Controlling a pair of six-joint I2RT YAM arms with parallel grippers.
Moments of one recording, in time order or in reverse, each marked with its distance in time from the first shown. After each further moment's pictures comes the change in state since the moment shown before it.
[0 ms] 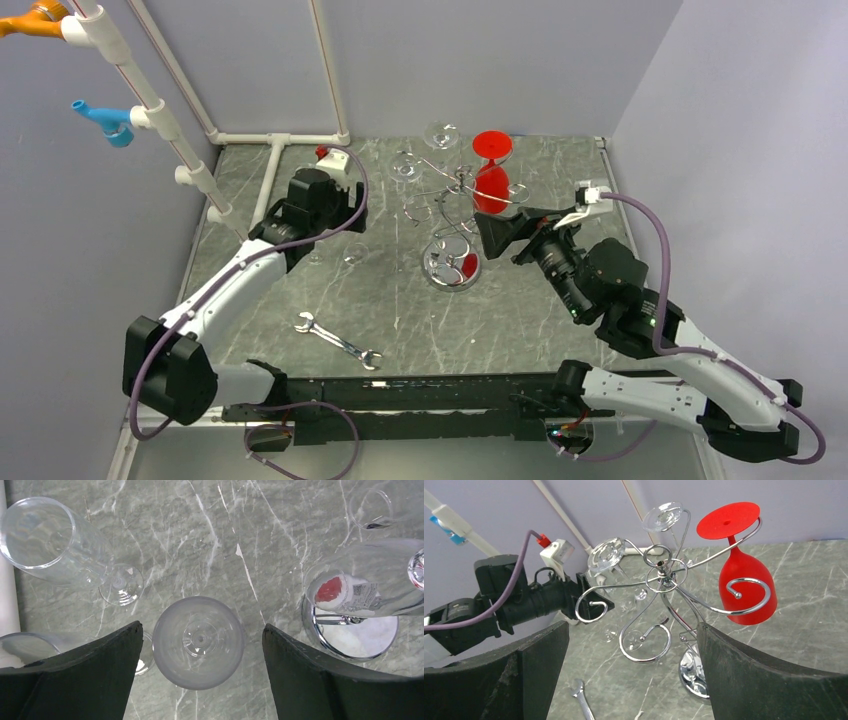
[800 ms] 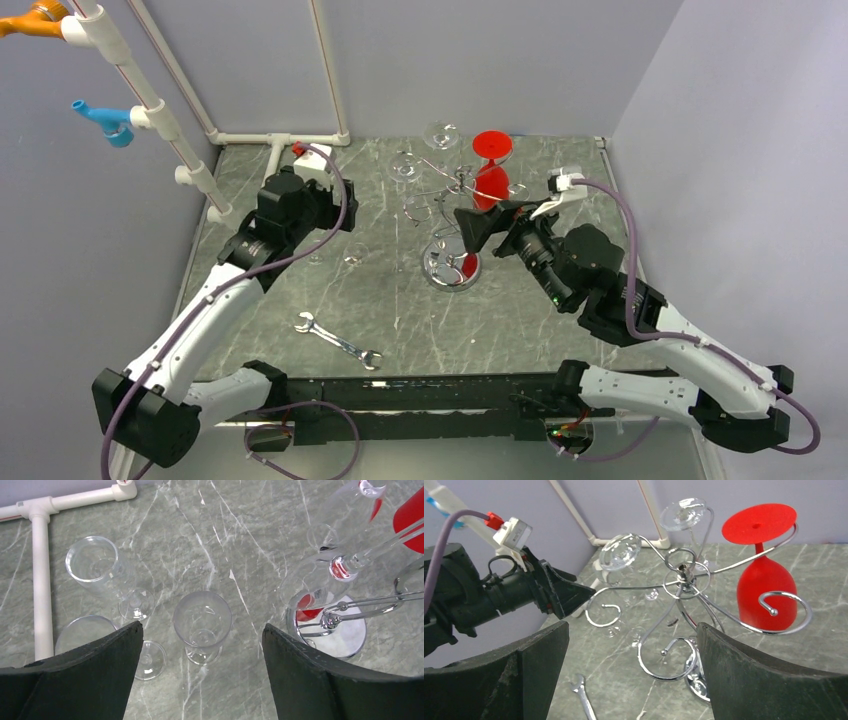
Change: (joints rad) left arm 0.000 -0.197 0.003 -0.037 0.011 0.036; right arm 0.000 0.107 0.053 0.011 -0.037 -0.017
